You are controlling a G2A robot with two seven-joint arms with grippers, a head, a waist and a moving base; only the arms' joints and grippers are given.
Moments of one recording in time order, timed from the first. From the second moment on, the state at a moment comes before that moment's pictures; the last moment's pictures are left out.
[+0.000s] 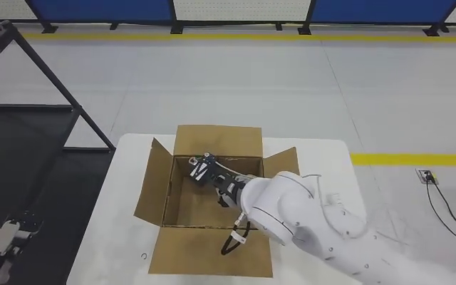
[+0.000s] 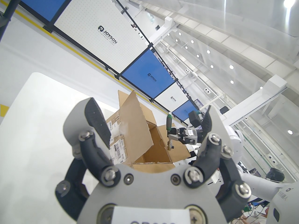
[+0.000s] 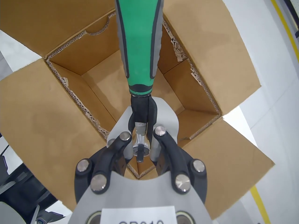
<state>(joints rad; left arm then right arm) 1.85 -1.16 -2.30 -2.04 -0.27 -0.53 -0.48 -0.31 -1.25 0.56 -1.73 -0.87 0.11 1.21</state>
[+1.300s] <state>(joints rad) 1.85 -1.16 -2.30 -2.04 -0.27 -0.53 -0.48 -0.01 -1.83 0.26 -0.38 -0.55 -0.27 1.09</state>
